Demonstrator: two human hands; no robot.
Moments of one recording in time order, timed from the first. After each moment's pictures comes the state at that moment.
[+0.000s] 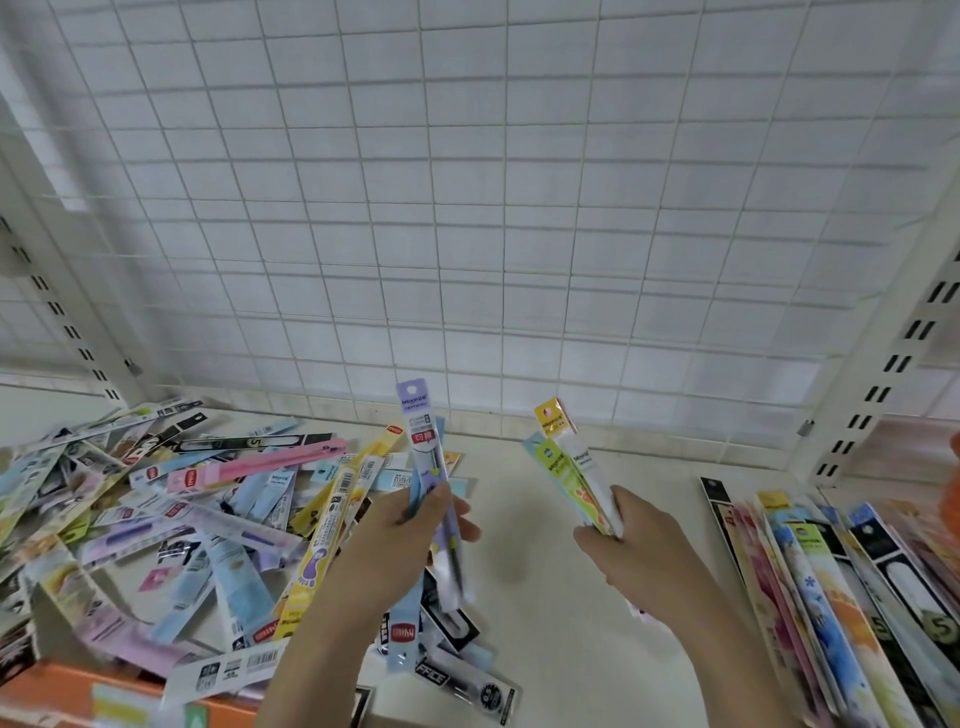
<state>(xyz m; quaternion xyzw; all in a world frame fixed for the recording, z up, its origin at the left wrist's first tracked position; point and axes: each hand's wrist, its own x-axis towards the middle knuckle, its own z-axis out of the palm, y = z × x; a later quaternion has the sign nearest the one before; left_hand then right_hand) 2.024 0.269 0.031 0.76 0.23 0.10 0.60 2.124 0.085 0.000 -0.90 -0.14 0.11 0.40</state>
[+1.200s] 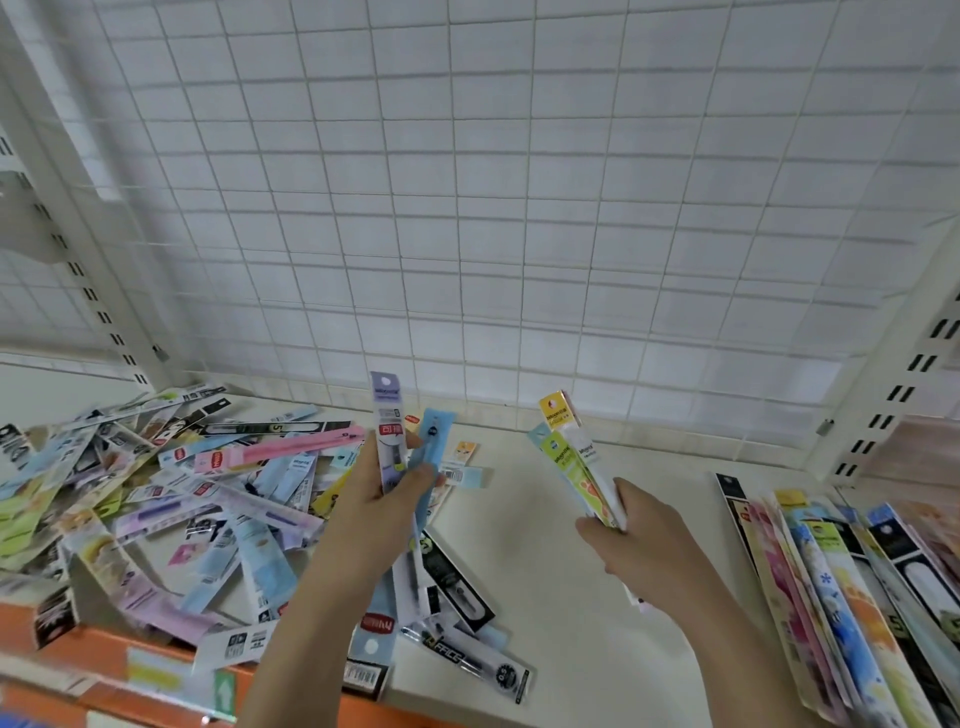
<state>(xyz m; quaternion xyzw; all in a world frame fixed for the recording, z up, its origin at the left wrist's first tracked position) 2.010 0.277 0.043 0.69 0.22 0.22 0.65 2.120 0.091 -0.001 -0.89 -0.16 0.12 0.41</state>
